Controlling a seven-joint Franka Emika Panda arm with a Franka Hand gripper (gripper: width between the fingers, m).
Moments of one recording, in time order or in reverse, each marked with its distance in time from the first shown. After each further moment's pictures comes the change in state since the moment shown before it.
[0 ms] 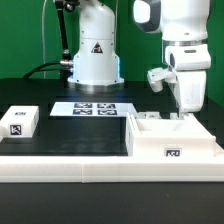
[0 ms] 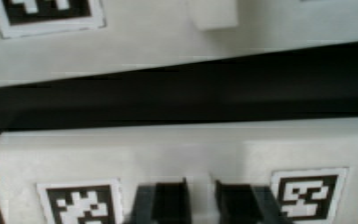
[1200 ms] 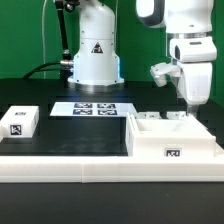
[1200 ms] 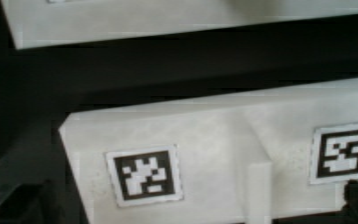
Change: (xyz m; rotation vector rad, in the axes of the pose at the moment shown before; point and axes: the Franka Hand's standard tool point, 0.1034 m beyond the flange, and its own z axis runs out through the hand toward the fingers) arm 0.008 0.005 -0.013 -0.025 0.002 -0.018
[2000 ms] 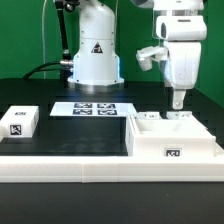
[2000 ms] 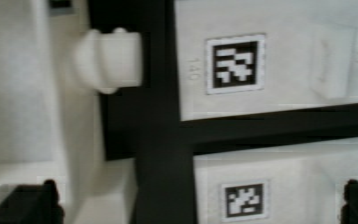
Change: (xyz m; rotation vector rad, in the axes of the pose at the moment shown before) arm -0.035 0.028 -0.031 -0.006 -0.045 0.012
